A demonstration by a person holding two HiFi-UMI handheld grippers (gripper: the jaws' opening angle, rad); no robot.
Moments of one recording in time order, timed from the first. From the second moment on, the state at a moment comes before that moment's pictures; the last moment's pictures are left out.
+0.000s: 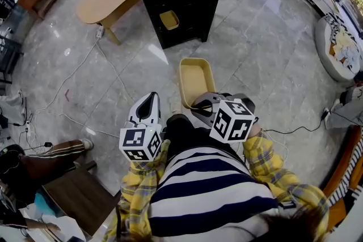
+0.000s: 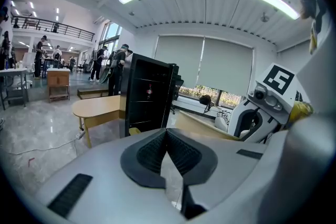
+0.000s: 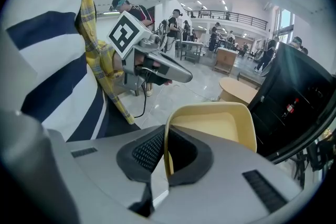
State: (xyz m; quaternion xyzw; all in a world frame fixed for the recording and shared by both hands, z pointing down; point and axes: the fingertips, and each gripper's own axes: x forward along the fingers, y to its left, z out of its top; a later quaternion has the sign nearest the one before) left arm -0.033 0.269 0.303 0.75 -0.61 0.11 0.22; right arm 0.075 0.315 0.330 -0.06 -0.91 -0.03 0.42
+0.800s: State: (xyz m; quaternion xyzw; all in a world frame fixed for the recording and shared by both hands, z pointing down) left arm -0.092 0.134 0.344 0.77 -0.58 0.10 0.25; right arm 0.023 0.196 0.374 -0.05 -0.88 0.03 0.47
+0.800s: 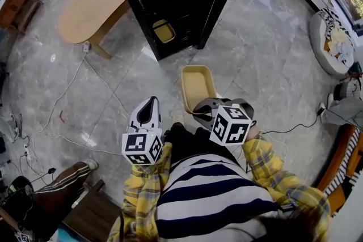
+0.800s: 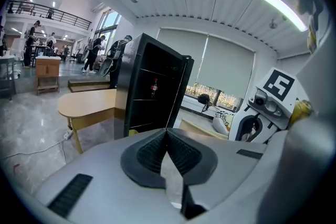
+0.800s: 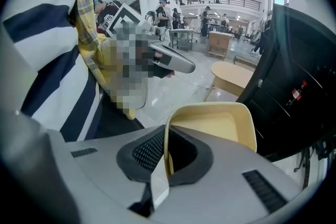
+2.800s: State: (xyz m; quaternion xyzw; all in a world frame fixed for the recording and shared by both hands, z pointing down) left arm -0.055 -0.045 0.481 0.73 -0.61 0.12 0.30; right arm 0.040 -0.051 0.525 -0.10 -0.84 -0.05 0.53
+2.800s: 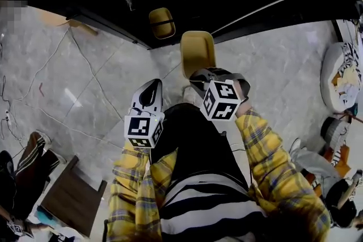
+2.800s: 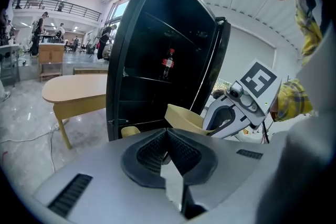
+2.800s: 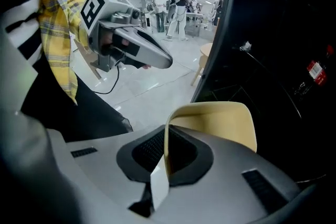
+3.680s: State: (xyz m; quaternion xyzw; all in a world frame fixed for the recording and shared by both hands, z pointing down) left arm -0.043 -0.139 0.551 0.72 -0.64 0.12 0.24; right arm 0.007 -0.170 0.623 -0.10 -0.81 -0.14 0.55
